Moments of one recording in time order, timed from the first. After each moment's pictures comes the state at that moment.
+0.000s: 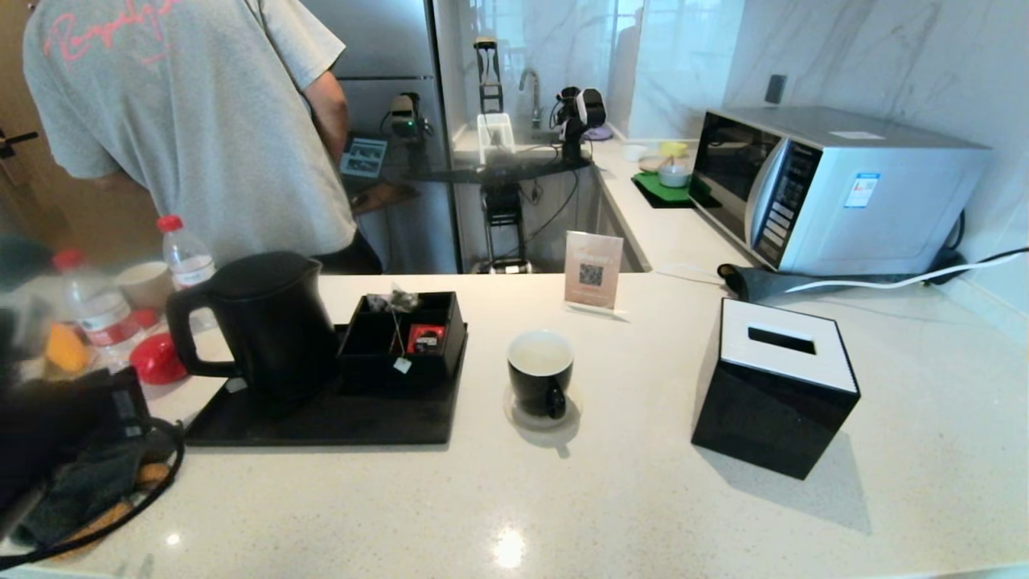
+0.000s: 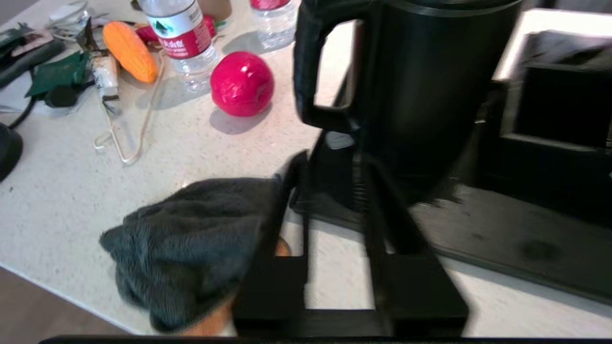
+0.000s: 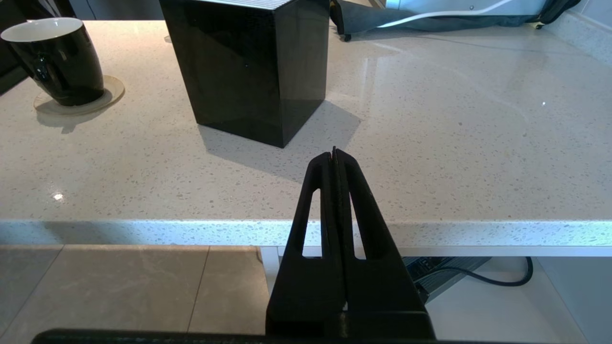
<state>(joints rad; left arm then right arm) 0.13 1.32 -0.30 -0.78 0.25 0.00 0.00 0.00 0.00 0.00 -0.01 0.00</state>
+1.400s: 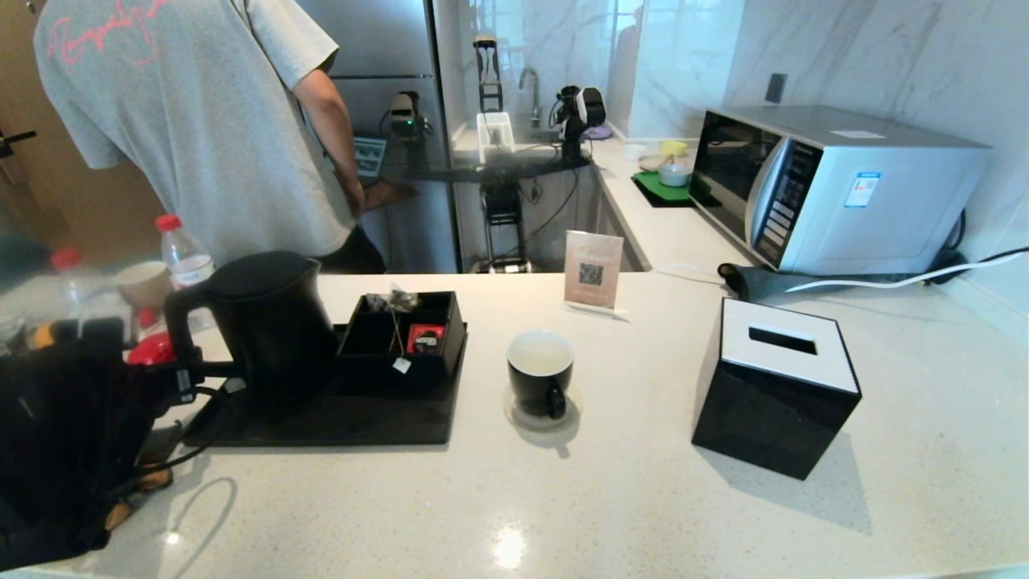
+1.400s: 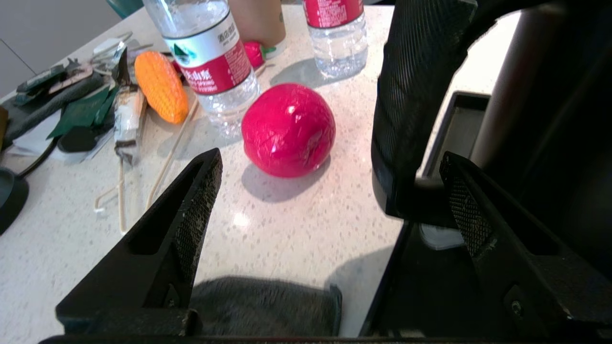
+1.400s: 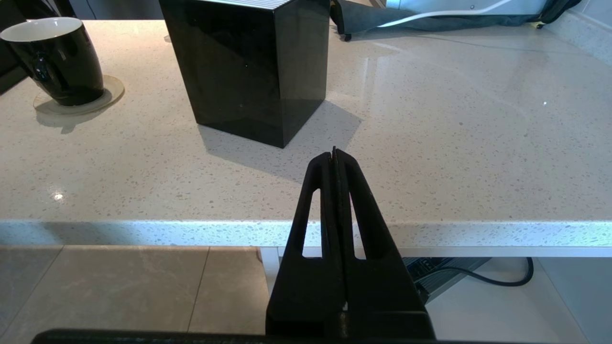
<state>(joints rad) 0.30 2.05 -0.40 -1.52 0.25 0.13 0.00 0.00 0.00 0.00 -0.01 0.00</state>
